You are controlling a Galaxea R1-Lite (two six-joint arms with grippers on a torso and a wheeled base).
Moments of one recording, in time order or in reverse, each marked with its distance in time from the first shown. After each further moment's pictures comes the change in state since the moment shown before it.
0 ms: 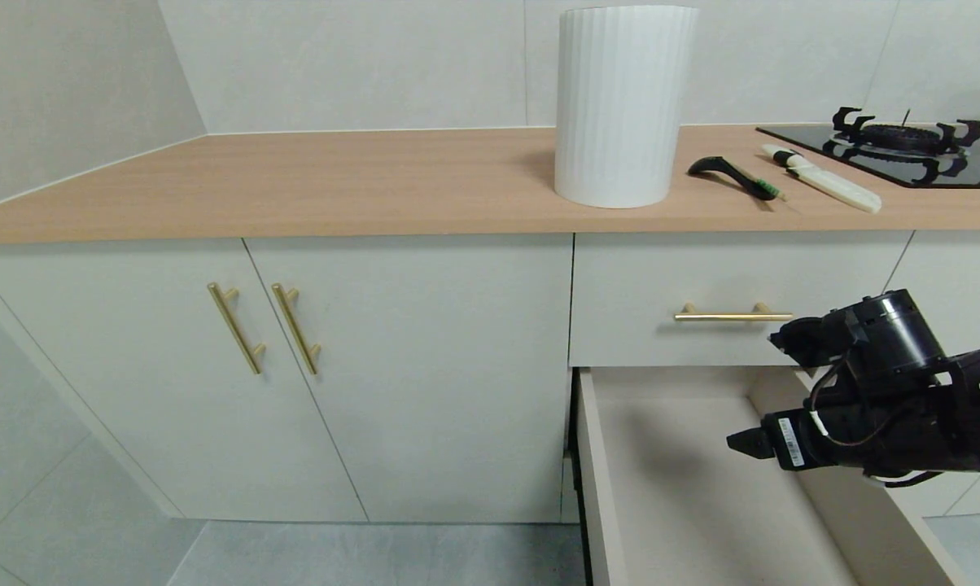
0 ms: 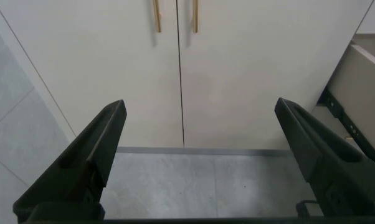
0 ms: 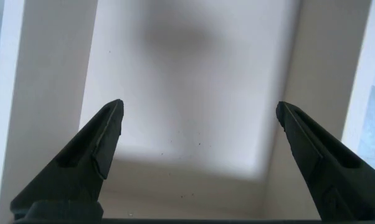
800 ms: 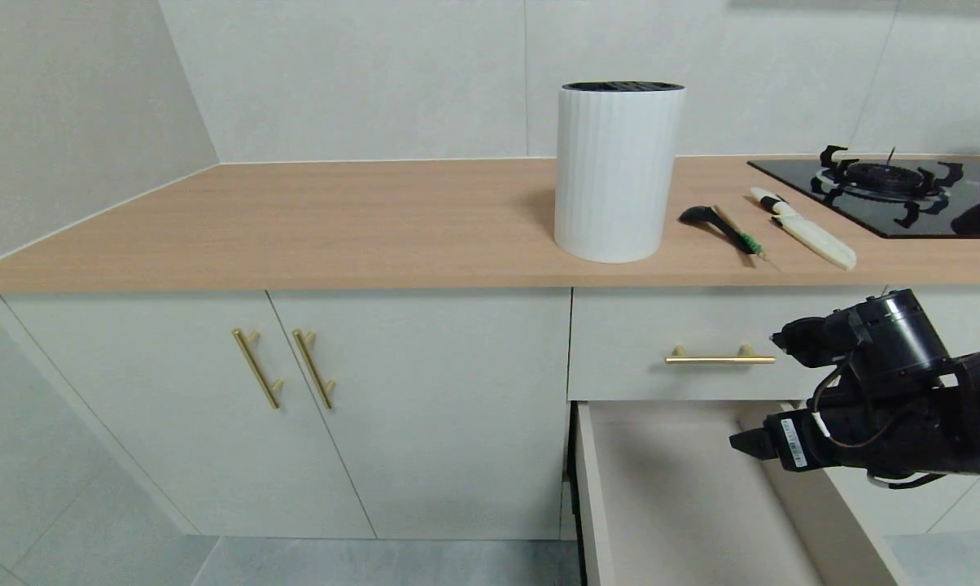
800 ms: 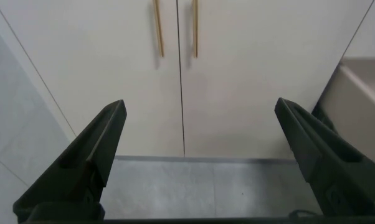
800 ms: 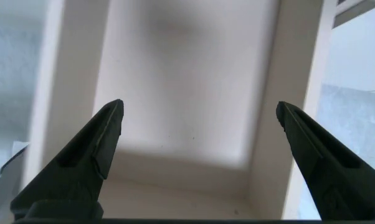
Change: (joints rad) left arm 0.000 0.000 0.000 0.000 0.000 0.000; right arm 0.000 -0.015 0.008 0.001 -0.024 -0.004
